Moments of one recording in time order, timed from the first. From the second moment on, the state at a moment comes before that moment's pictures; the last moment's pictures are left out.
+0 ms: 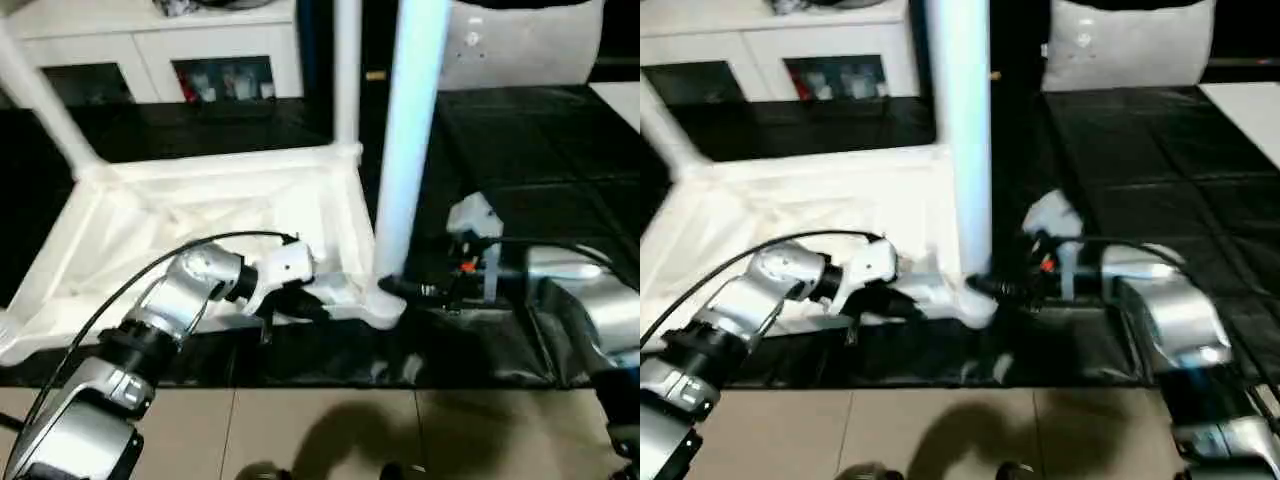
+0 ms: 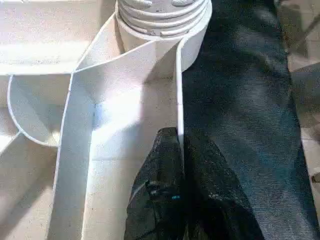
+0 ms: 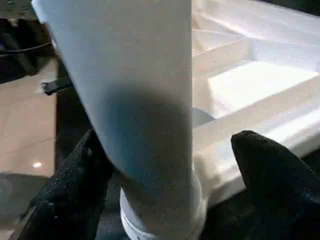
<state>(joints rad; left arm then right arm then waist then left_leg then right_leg) -0.64 0.40 -0.41 0.51 0.02 0.10 -1.28 -0.46 -0.55 0.13 0.15 0.29 0.44 1.16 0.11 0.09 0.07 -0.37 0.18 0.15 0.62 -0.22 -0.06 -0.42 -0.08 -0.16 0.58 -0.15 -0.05</state>
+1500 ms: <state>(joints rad) -0.79 0.12 -0.27 0.72 0.05 0.38 -0.77 -0.58 -0.16 -0.04 0.34 0.14 0.49 0.44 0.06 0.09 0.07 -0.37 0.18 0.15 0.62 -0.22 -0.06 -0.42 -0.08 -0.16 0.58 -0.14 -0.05</state>
